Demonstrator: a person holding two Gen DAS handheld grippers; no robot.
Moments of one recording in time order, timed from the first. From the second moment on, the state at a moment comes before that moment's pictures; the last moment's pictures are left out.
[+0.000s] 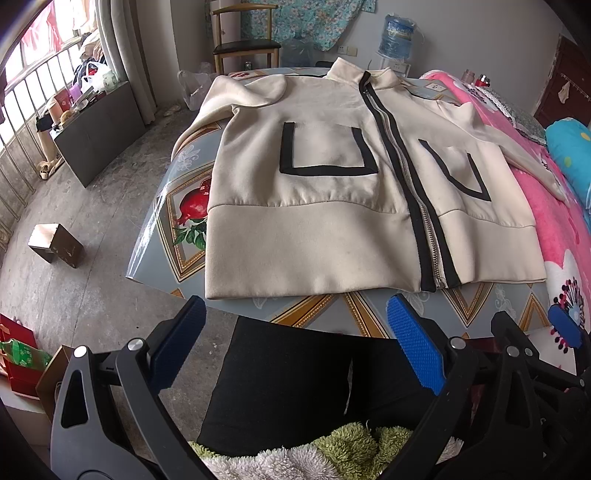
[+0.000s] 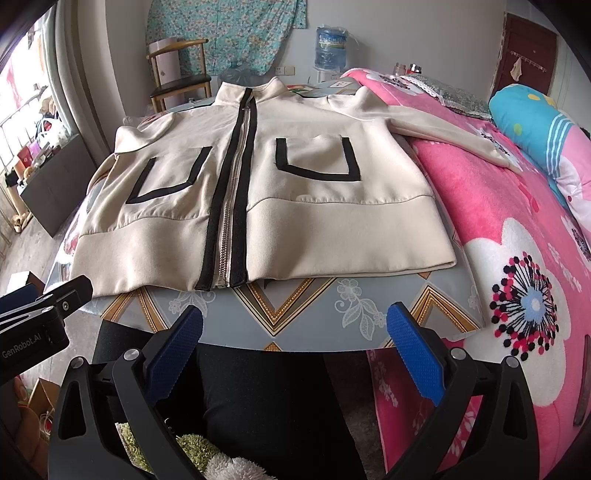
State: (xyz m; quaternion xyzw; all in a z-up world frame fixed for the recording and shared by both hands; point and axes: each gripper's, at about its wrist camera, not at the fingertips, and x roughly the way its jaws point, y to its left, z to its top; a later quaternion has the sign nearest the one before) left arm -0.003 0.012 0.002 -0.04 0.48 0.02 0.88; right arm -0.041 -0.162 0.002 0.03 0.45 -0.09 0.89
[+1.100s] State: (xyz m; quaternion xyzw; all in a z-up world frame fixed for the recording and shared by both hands) left arm -0.003 0.017 0.003 -0.04 0.48 0.02 0.88; right arm -0.039 -0.170 0.003 0.04 0.44 -0.10 0.89
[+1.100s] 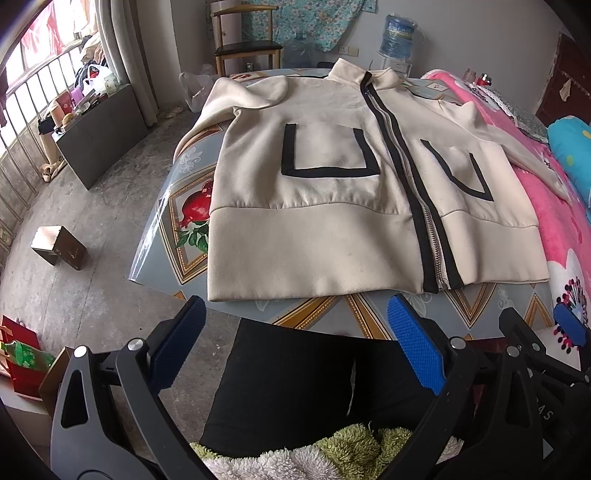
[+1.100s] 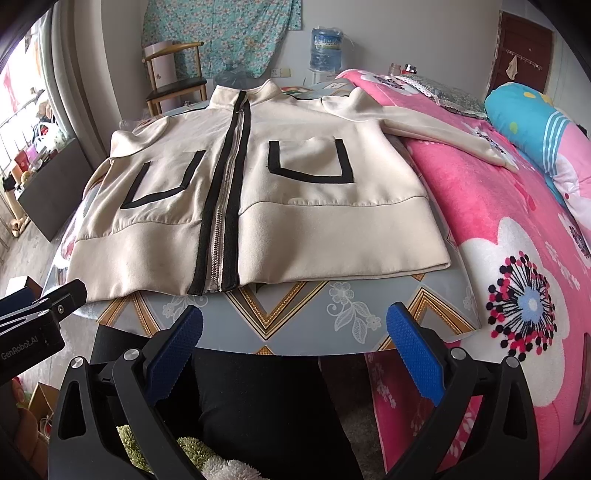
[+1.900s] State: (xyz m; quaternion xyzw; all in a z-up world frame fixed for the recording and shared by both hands) left arm 0.028 0.116 -0.030 -0.07 0.45 0.02 0.89; right arm -0.016 -0.285 0.001 0.10 0.43 -0.16 0.88
